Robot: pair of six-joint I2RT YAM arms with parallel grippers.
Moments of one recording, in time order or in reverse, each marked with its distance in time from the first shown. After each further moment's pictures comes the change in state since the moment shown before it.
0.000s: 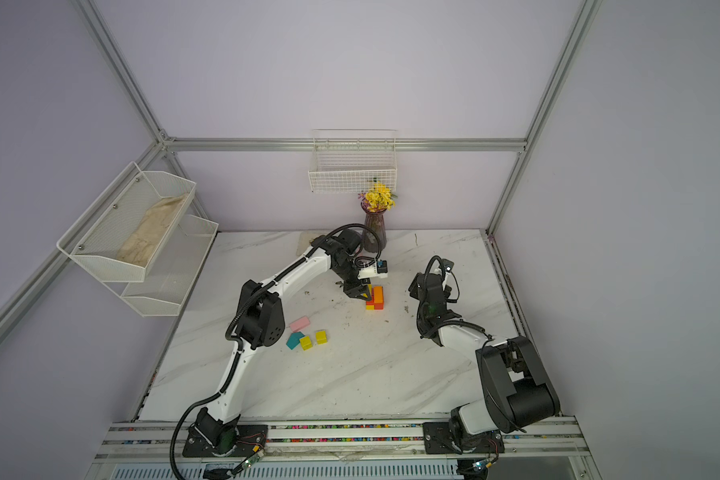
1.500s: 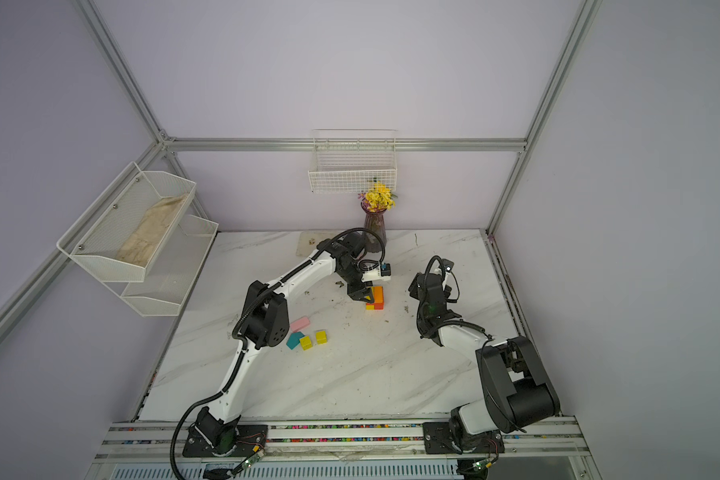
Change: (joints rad) left arm -0.019 0.037 0.008 0.027 -0.030 -0.036; right arm 0.000 0.000 0.000 0.000 -0.001 0.000
